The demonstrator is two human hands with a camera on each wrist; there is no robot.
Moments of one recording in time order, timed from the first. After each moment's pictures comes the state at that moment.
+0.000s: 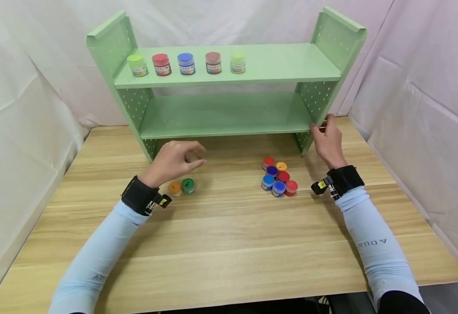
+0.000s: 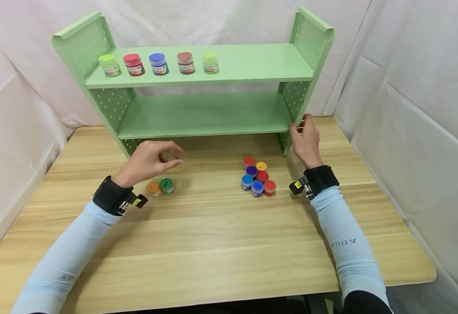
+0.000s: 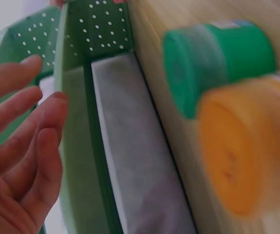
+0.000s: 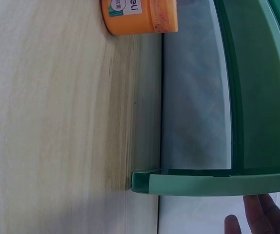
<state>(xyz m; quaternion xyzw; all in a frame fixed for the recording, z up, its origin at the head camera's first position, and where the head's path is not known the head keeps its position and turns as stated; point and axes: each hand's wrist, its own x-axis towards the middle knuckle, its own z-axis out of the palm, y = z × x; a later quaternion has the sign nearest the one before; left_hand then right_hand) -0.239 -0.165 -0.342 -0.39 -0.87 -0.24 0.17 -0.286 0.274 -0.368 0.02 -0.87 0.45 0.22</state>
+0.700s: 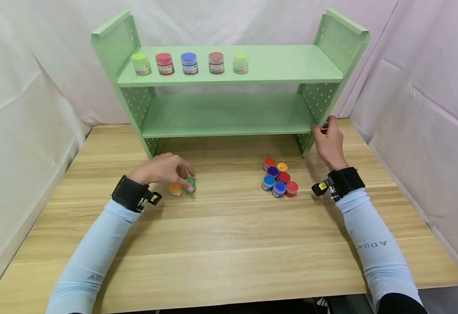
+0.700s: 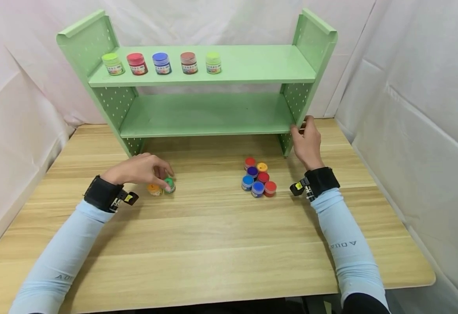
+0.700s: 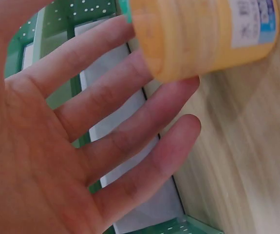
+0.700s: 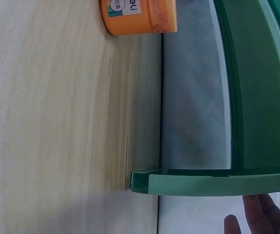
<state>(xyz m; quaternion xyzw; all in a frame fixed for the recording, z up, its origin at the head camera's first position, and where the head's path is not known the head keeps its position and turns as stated) -0.244 -0.201 -0.354 -0.32 -0.92 -0.17 -0.14 -0.286 0.274 -0.367 0.02 -0.87 0.44 0.22</state>
